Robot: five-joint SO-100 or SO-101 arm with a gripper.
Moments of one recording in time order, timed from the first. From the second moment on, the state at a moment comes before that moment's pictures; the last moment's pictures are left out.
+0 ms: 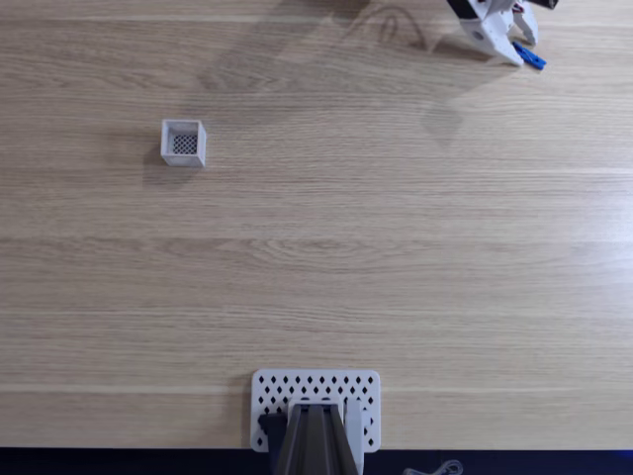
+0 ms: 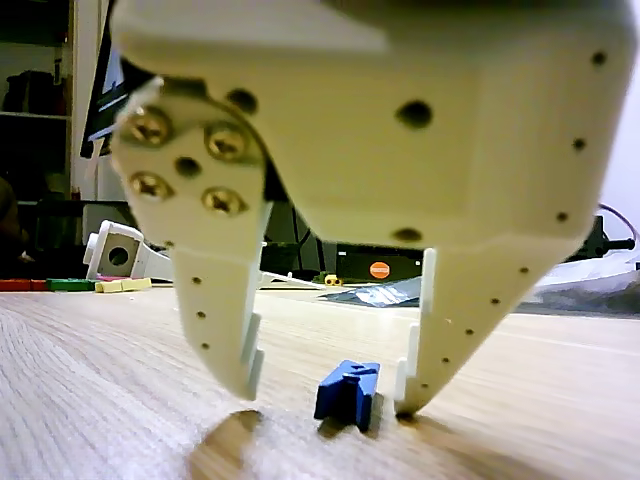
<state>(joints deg) -63.5 90.4 143.3 -5.4 -87.6</state>
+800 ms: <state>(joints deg) -39.9 126.2 159.7 -17.1 -87.1</state>
